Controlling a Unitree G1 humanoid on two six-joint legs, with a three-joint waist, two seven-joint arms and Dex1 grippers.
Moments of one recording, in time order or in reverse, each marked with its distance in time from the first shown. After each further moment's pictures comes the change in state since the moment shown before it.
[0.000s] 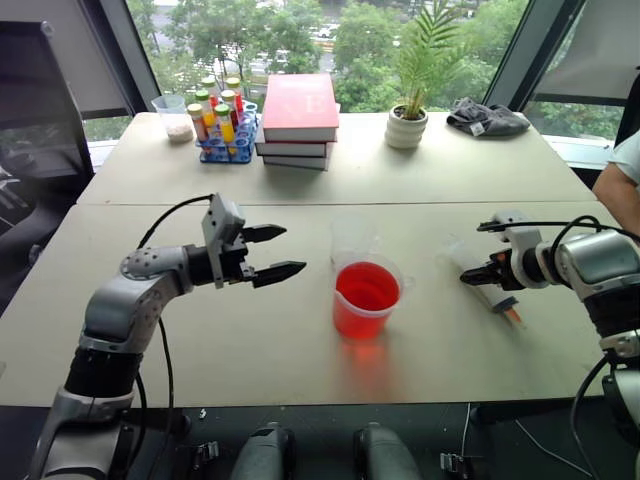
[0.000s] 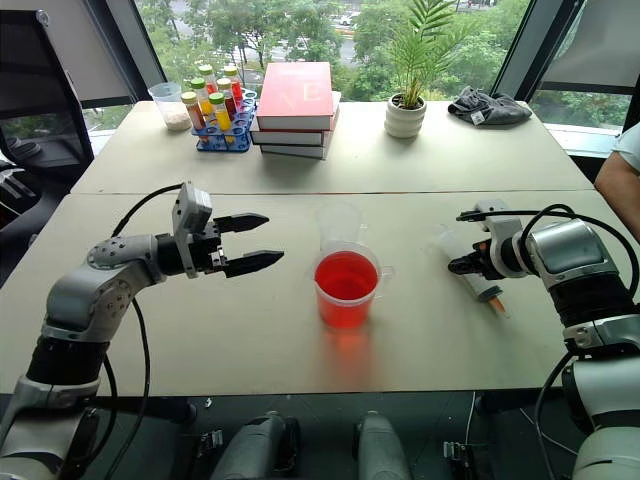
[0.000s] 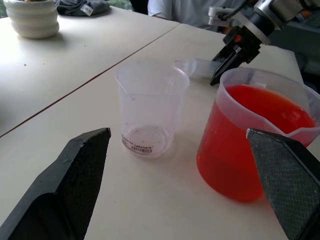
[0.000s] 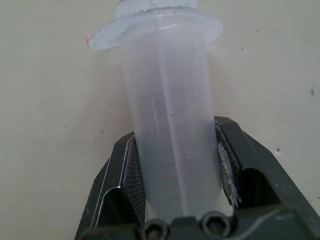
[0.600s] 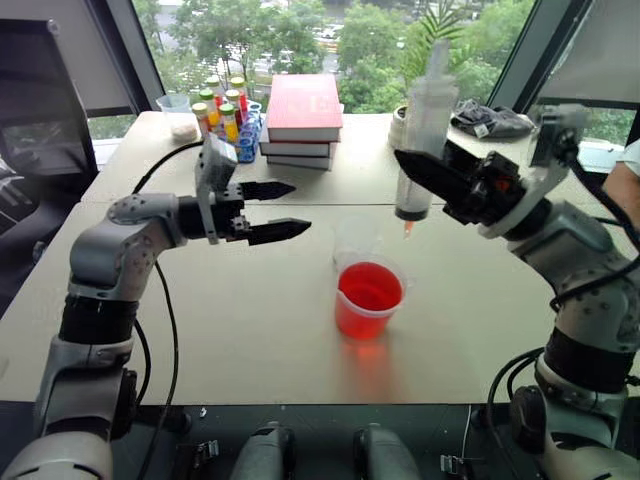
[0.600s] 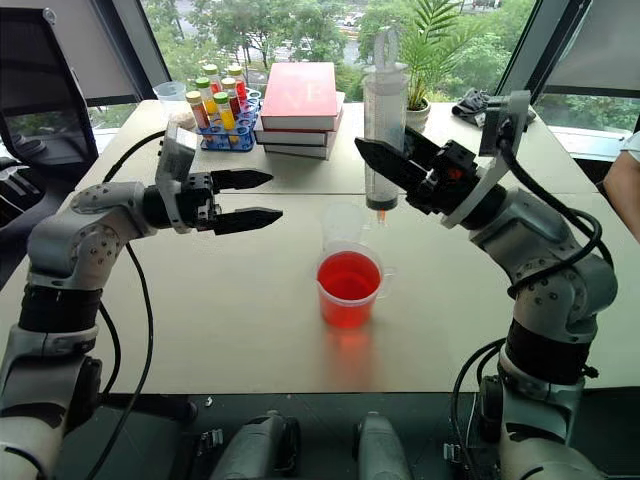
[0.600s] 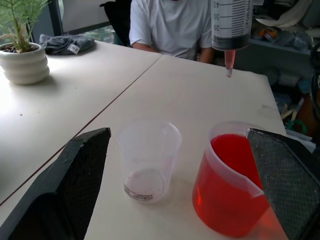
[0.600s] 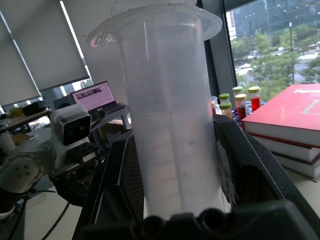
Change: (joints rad) left arm -0.280 0.032 0.008 0.128 -0.092 0.096 -0.130; right arm 0.169 0.495 -0.592 -0.779 0.555 -0.277 -0.141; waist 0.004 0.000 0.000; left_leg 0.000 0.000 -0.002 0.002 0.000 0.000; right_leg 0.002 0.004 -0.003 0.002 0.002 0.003
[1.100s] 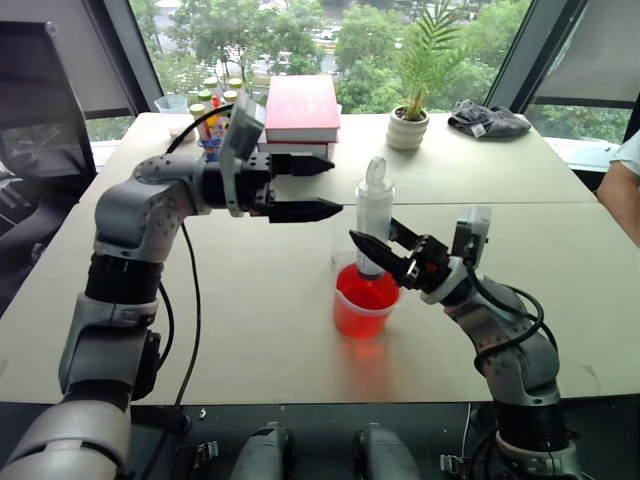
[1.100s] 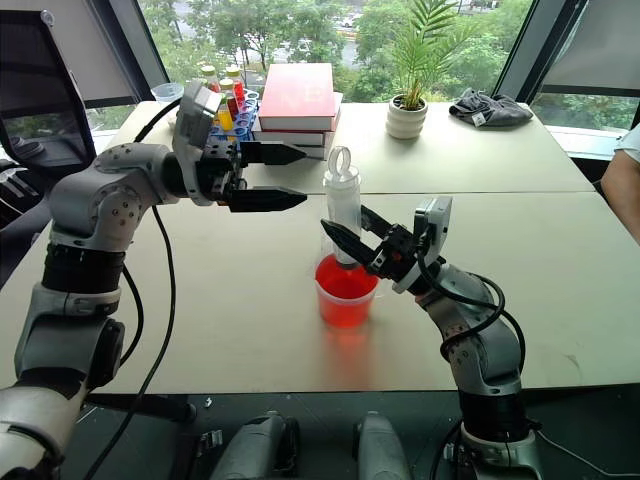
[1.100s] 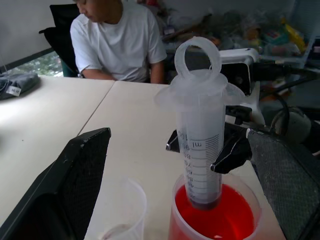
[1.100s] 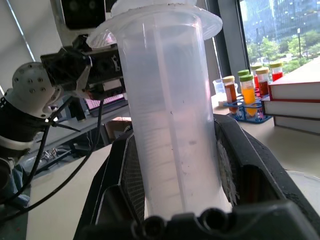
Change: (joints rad) left arm -0.234 -0.097 -0.078 0.134 0.014 -0.001 -0.130; right arm 0.322 0.153 0.305 0.085 -0.297 -0.508 0.093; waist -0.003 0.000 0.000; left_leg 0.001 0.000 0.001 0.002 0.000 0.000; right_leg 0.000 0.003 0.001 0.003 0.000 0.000
